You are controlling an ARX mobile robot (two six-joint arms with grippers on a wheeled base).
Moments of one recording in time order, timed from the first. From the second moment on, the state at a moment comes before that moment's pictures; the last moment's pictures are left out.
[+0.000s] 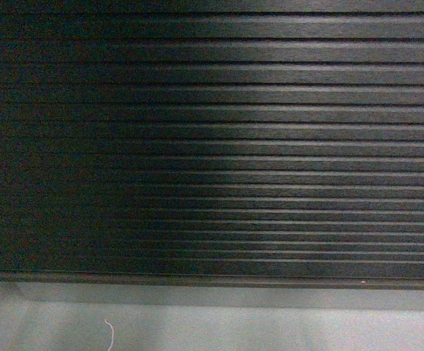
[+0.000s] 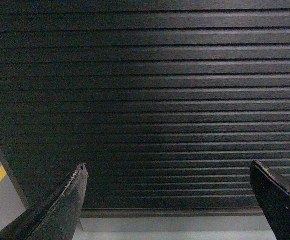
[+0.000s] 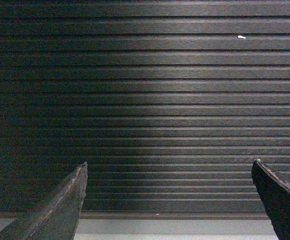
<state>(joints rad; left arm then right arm) 0.00 0.01 0.01 0.00 0.00 0.00 0.00 0.00 0.01 0.00 0.00 0.00</state>
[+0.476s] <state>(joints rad) 0.00 0.01 0.01 0.00 0.00 0.00 0.00 0.00 0.01 0.00 0.00 0.00</state>
